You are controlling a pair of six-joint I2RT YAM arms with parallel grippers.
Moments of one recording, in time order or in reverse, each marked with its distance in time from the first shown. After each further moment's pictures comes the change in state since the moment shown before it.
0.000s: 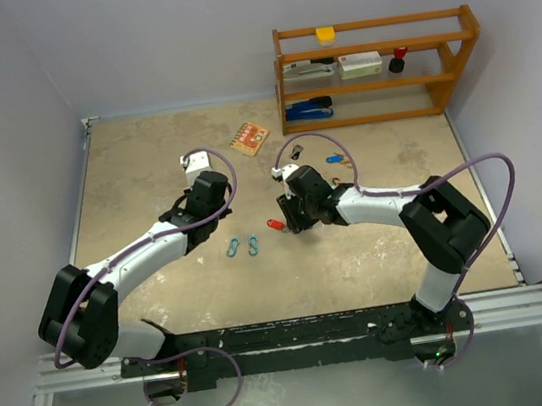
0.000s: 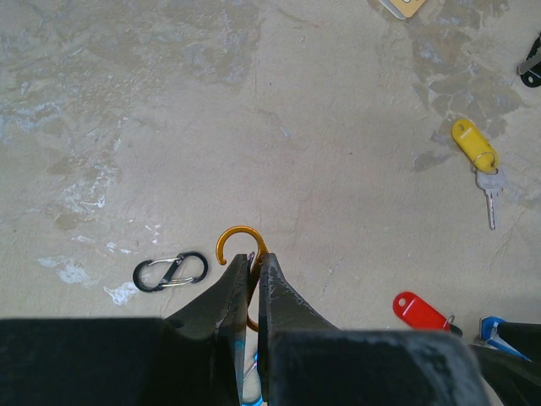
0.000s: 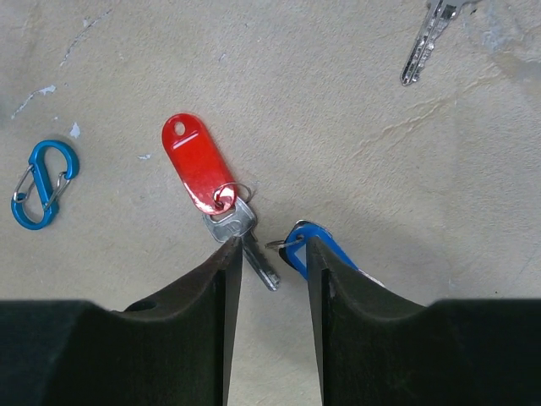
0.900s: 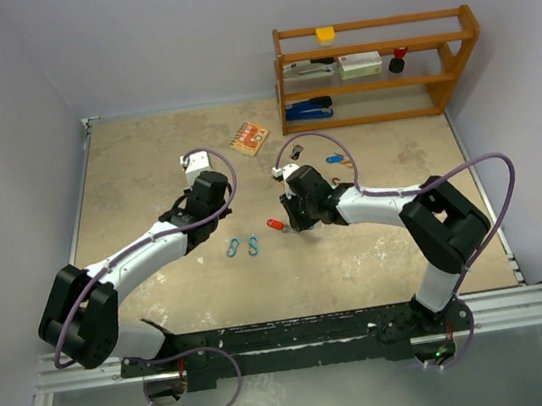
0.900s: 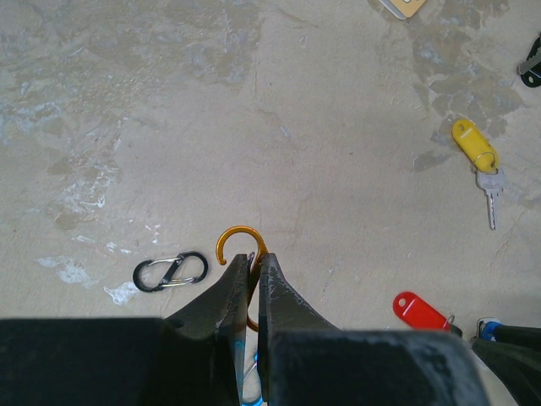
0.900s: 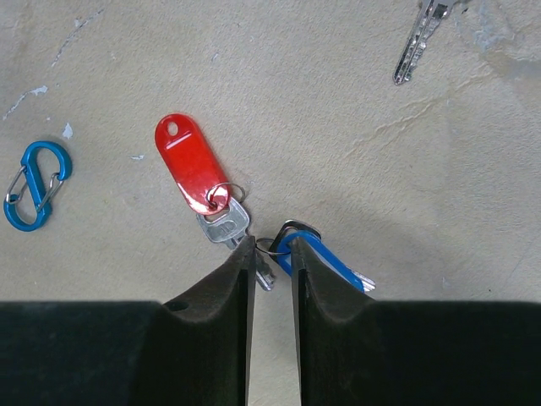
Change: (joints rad) left arm 0.001 0.000 0.000 0.000 0.000 0.000; right arm 0.001 0.000 0.000 -0.003 0.009 -0.005
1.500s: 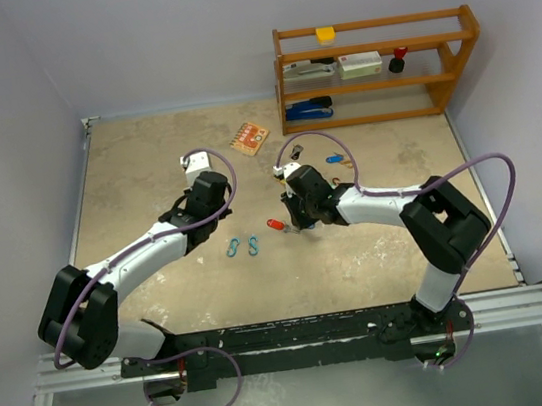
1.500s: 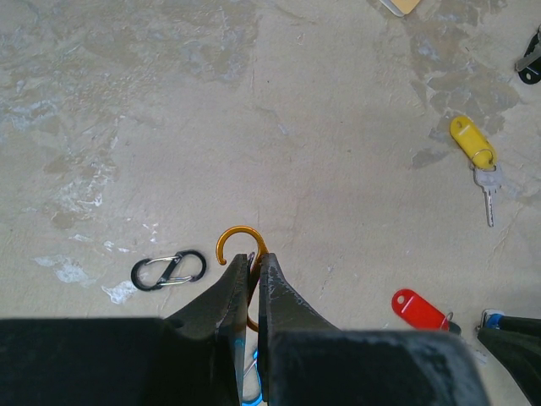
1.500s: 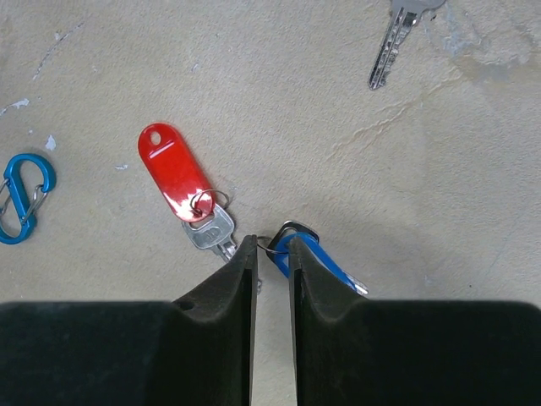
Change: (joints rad) left arm 0.000 -0.003 -0.004 0.002 0.007 0.000; right arm 0.000 -0.002 0.000 0.005 0.044 0.001
